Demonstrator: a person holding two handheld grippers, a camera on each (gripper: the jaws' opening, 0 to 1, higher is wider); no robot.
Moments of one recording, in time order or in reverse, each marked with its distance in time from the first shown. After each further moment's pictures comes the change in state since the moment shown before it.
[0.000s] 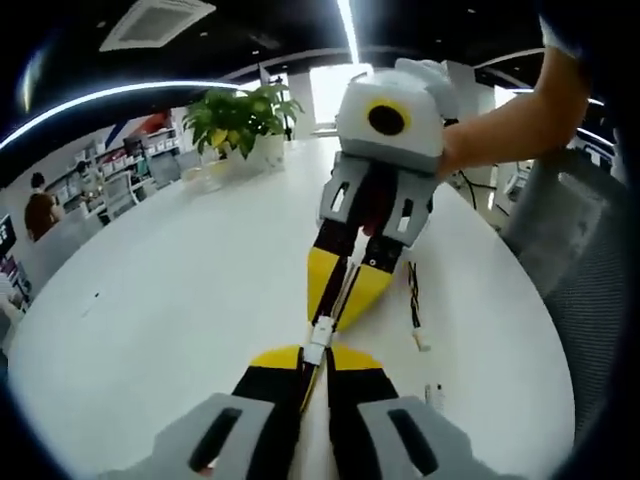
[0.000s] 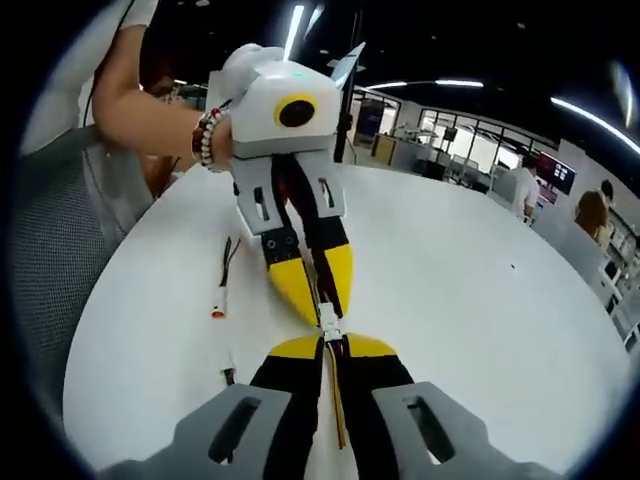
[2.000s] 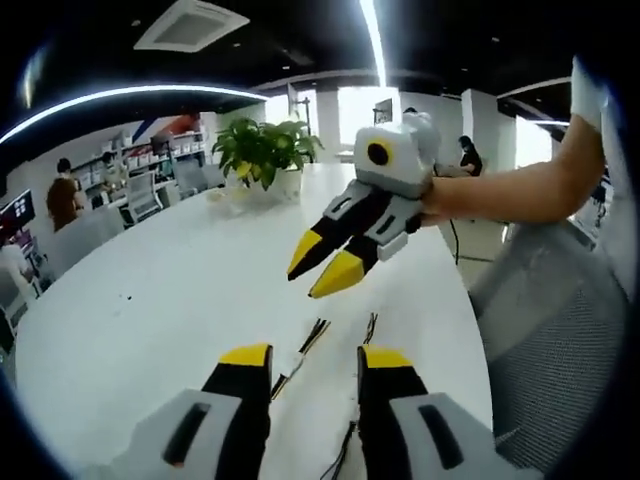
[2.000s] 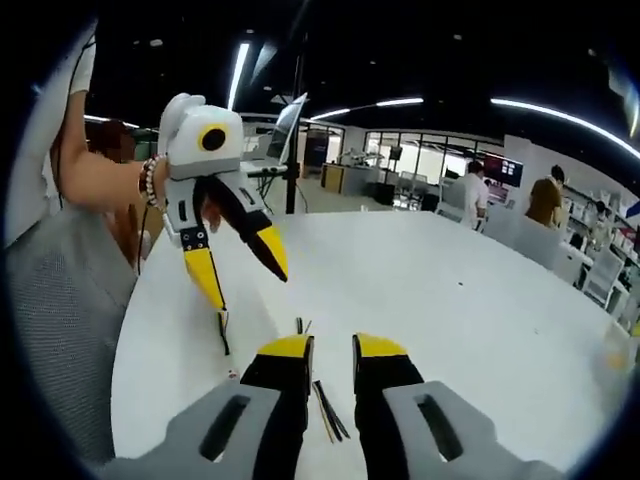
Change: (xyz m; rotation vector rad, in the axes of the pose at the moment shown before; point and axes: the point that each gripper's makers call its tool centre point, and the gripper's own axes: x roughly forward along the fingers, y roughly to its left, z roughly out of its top) left arm -0.086 -0.030 0.055 -0.109 -0.097 0.068; right arm -0.061 -0.011 0.058 0.147 -0.143 -0.191
